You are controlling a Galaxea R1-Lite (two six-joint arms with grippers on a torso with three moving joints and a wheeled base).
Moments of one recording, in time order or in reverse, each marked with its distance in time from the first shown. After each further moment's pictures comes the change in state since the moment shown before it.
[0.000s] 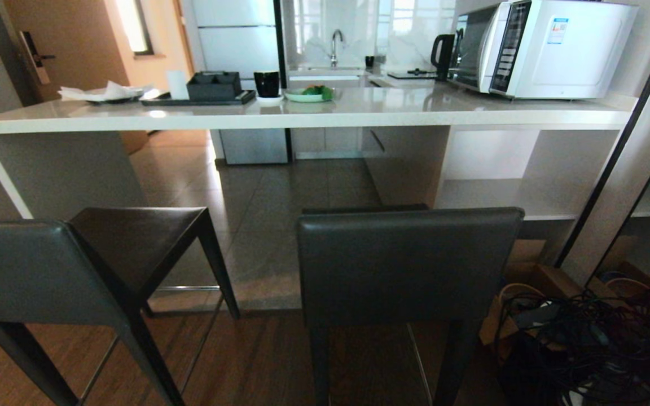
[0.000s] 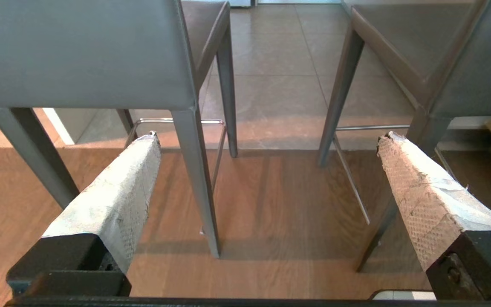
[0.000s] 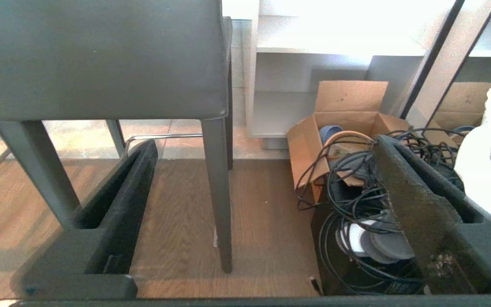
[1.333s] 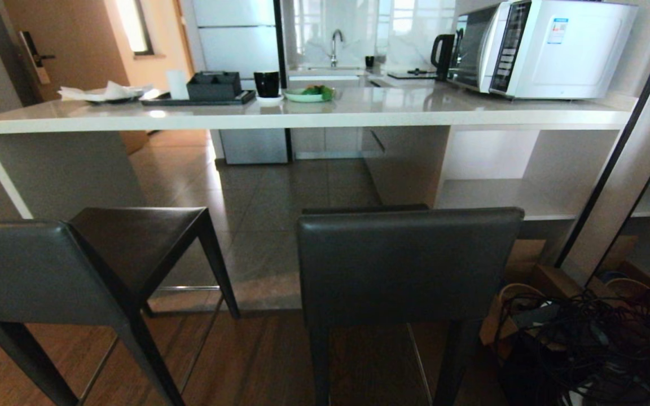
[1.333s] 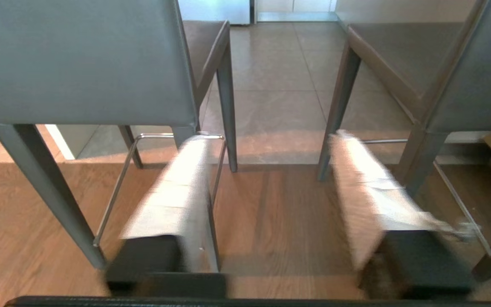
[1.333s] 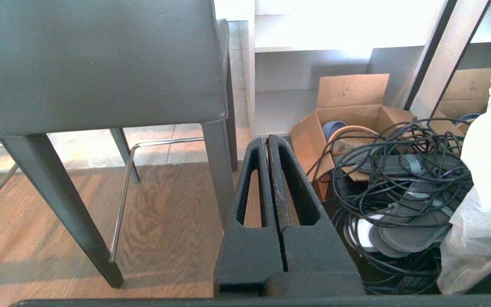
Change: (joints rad) left arm 0.001 0.000 0.029 -0.071 -0.003 -0.004; right arm 0.000 0.000 0.000 -0.003 -0.013 0.057
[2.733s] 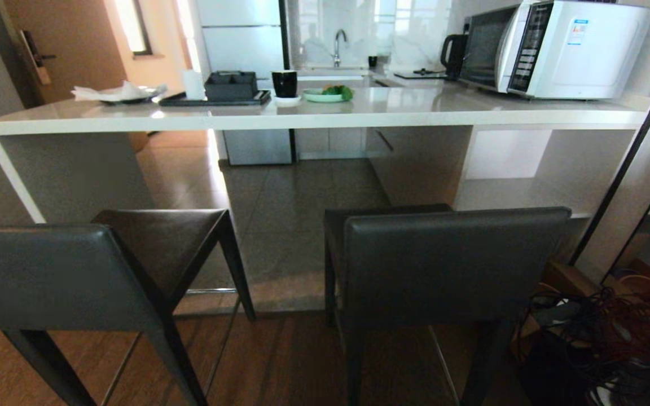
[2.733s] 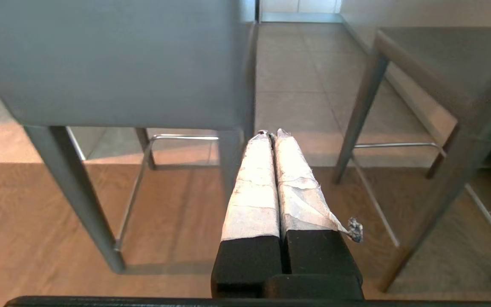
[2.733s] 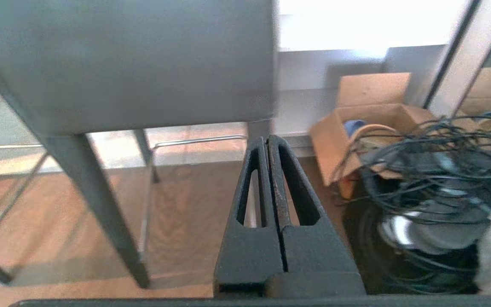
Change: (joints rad) left arm -0.001 0.000 0.000 0.000 0.004 -0.023; right arm 0.000 0.000 0.000 0.000 0.000 -0.001
